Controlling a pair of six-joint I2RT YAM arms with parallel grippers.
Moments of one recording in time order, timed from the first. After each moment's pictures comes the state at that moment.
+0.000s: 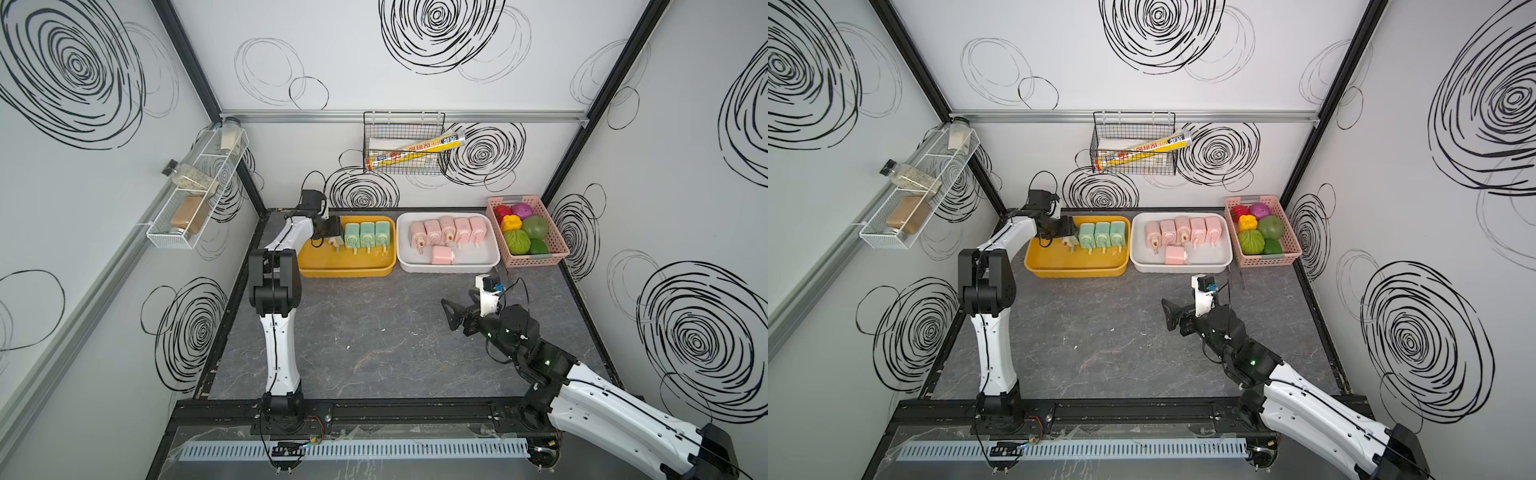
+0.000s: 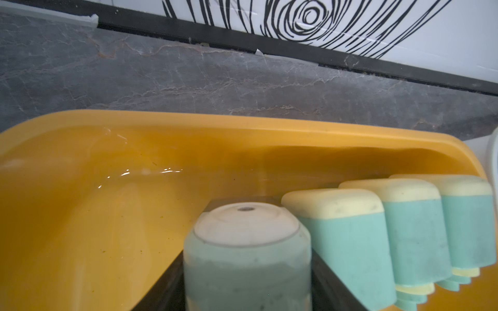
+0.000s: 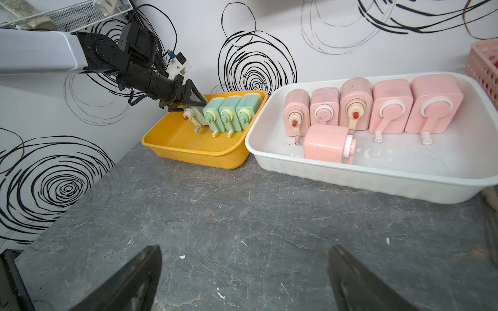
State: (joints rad) left arm 0.02 2.25 1.88 -0.56 0.22 -0.15; right arm 0.81 0.67 0.39 0.02 0.23 0.41
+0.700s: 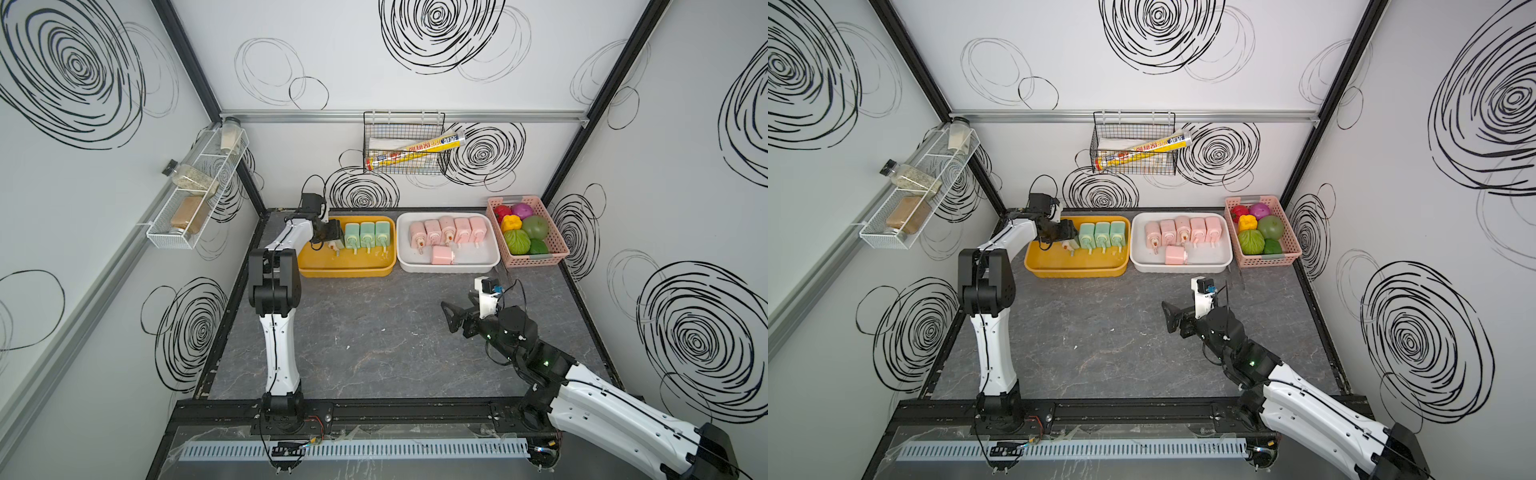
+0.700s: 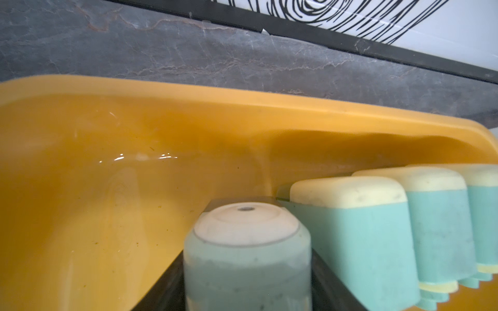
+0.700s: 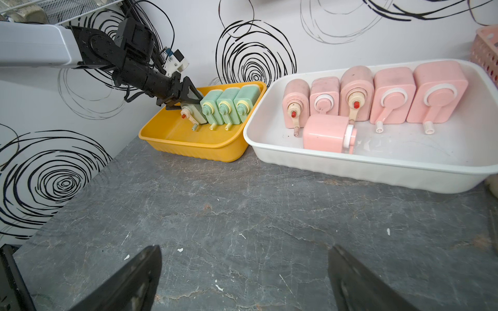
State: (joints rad) left arm 0.02 2.25 1.83 -0.55 0.22 -0.16; right arm 0.81 0.67 0.37 0.01 0.22 0.42
